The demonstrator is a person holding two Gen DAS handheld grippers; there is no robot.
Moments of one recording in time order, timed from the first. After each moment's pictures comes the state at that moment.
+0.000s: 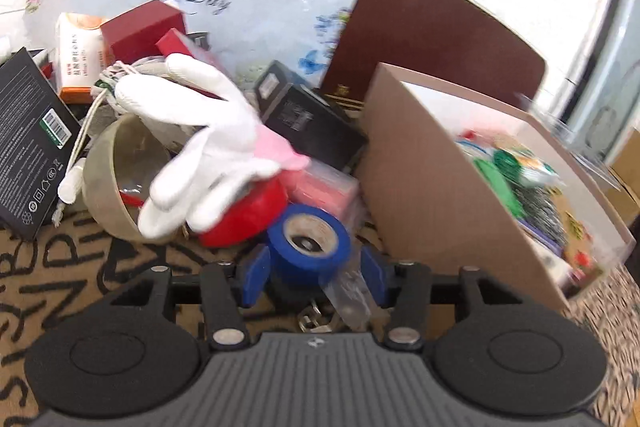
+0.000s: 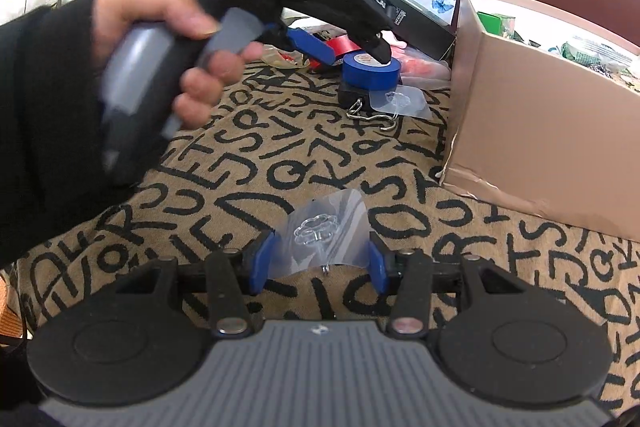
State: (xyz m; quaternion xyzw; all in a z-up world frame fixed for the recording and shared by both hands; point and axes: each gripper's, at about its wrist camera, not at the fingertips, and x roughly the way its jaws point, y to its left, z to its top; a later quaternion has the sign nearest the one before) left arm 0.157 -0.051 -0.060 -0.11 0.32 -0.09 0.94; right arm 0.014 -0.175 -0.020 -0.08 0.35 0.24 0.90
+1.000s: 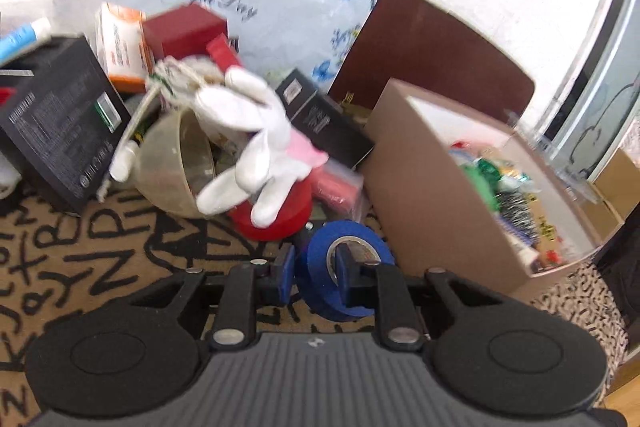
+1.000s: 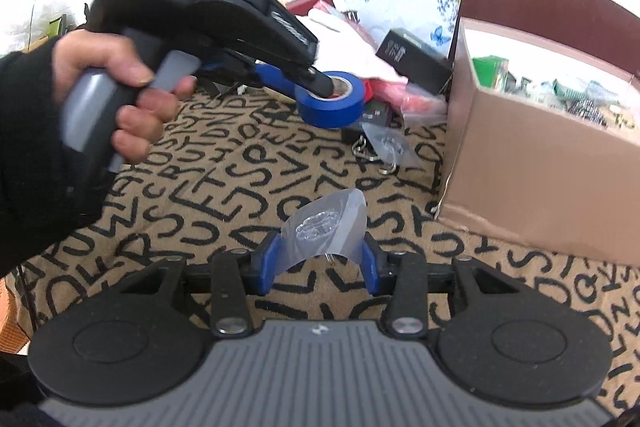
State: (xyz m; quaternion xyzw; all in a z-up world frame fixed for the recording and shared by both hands) left arm 0.110 -0.010 -0.040 -0.15 0.31 -0.12 0.93; right arm 0.001 -0.169 0.007 -0.09 0.31 0.23 0.92
